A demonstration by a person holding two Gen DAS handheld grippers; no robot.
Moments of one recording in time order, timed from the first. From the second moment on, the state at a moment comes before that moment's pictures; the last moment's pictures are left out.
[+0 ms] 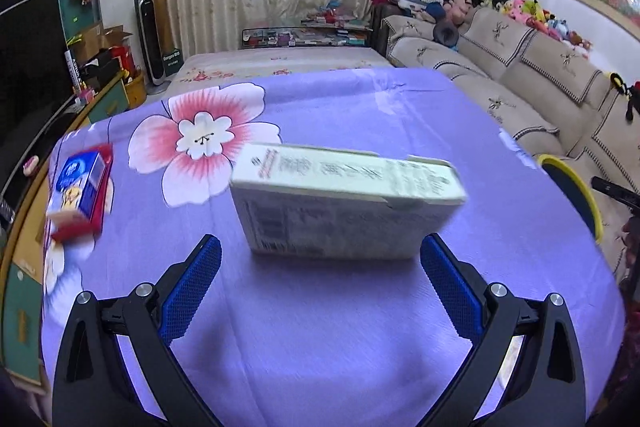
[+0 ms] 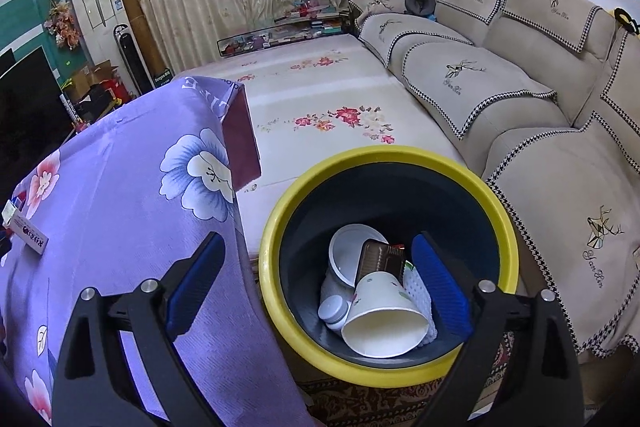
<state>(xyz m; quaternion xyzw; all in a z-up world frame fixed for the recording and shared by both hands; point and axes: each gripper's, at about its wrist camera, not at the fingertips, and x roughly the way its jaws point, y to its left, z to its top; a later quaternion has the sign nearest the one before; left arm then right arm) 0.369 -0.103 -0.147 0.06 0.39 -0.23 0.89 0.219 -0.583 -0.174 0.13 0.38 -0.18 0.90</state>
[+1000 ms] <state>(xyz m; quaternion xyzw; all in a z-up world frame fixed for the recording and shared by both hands) 0.286 -0.177 -0.118 0.19 0.36 -0.40 0.82 0.196 -0.586 -0.168 0.15 0.37 -0.17 0.90</state>
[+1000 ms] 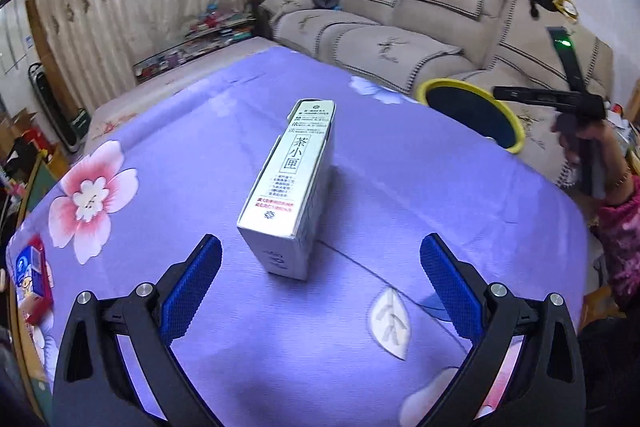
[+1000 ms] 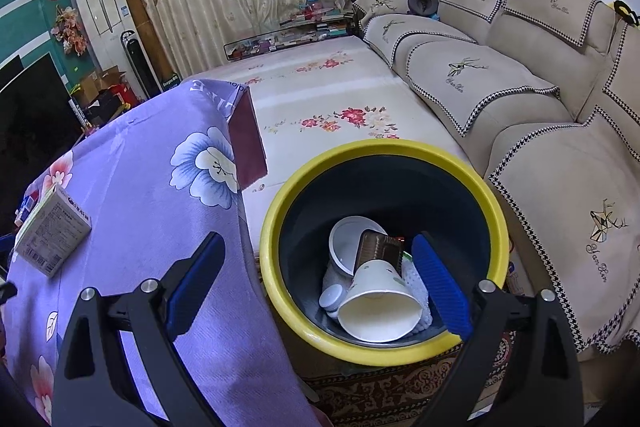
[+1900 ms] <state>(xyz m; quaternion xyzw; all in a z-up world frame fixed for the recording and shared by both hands) 0.343 -0.236 -0.127 0.22 0.39 -0.39 0.81 0.182 -0.591 -0.185 0.17 0.38 -0.15 0.90</state>
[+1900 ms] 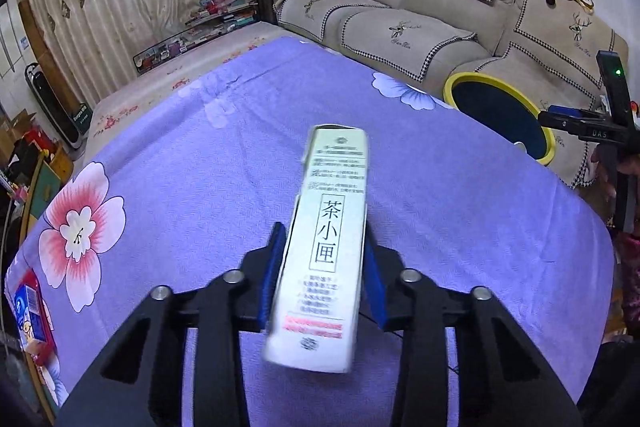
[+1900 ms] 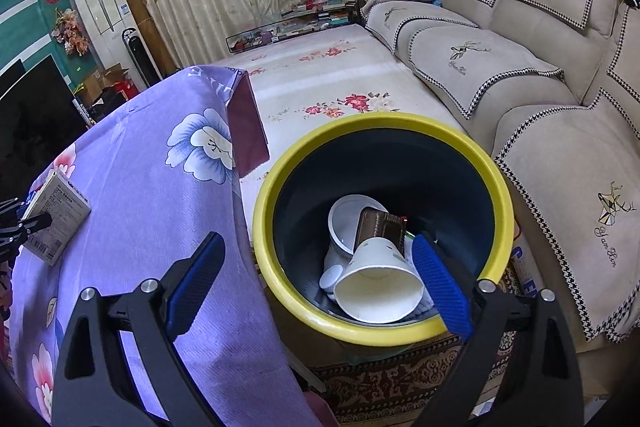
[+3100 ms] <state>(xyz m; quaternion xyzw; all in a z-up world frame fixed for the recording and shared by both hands) 0.259 -0.538 -0.092 0.25 0.37 -0.51 0.74 0.034 -0.646 -0.159 0.17 0.32 -0.25 0.90</state>
